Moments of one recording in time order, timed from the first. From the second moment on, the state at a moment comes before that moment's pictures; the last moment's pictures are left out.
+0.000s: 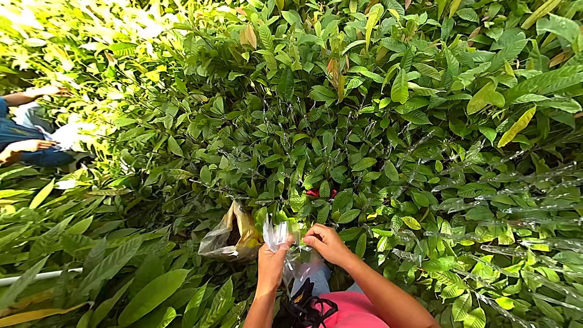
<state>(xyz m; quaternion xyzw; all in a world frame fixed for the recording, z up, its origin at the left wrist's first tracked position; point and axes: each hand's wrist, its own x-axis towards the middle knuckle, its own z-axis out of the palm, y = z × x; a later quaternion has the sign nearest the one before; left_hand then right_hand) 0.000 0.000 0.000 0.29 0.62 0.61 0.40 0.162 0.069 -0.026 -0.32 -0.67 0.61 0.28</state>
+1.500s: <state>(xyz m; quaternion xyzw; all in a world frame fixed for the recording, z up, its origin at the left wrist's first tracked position) -0.060 0.121 0.001 0.29 0.62 0.58 0.44 0.125 0.183 -0.033 -0.37 -0.65 0.56 0.35</state>
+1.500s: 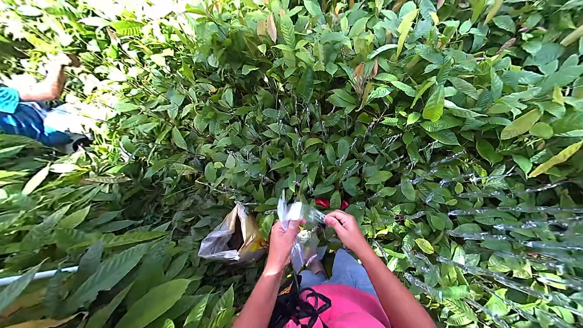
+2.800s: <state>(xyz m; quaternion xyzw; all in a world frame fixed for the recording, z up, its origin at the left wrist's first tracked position) -0.095 0.111 -0.071 0.09 0.66 0.64 0.37 0.334 0.424 -0.119 -0.74 -0.55 0.22 -0.30</state>
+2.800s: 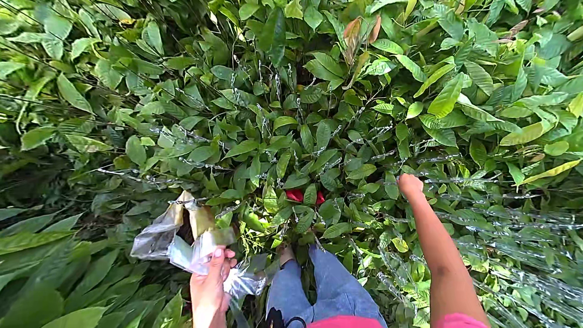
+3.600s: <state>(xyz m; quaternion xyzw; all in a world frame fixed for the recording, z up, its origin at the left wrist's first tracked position) -0.097 0.113 -0.086 0.10 0.67 0.64 0.37 0.368 0.402 -0.080 -0.75 -0.57 0.23 -0.24</state>
